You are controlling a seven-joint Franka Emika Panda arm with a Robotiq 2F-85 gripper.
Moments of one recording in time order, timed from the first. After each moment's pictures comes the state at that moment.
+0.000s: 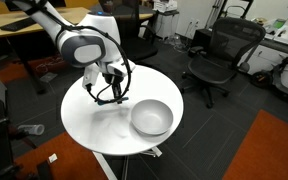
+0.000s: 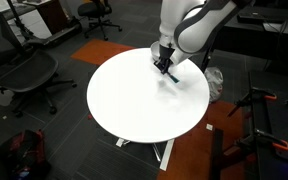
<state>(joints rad) 0.04 0.55 -0.17 -2.10 0.00 2.72 0.40</state>
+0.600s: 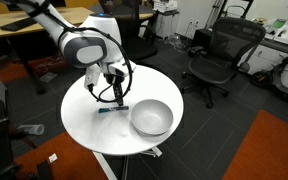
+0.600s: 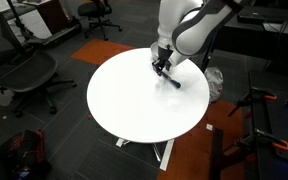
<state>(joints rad) 0.06 0.57 -0.18 -2.07 0.00 2.72 0.40</state>
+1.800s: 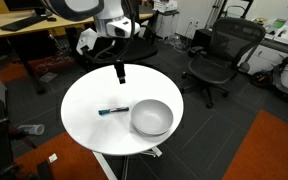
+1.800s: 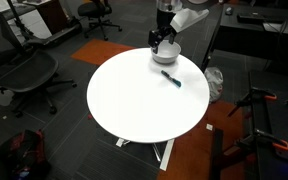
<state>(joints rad) 0.08 0.33 -0.20 -2.05 -0.06 2.48 0.40</state>
